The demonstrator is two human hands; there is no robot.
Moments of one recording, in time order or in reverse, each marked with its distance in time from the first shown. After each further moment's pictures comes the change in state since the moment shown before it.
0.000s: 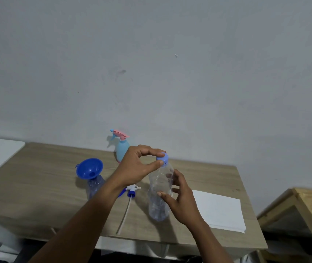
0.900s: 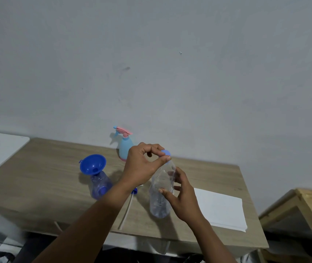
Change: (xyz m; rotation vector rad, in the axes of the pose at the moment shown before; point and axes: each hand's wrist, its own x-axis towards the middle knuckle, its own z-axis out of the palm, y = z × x) left_hand -0.007 0.001 0.020 0.000 0.244 -0.014; right_hand 0.001 0.003 0.003 -0.028 0.020 -0.019
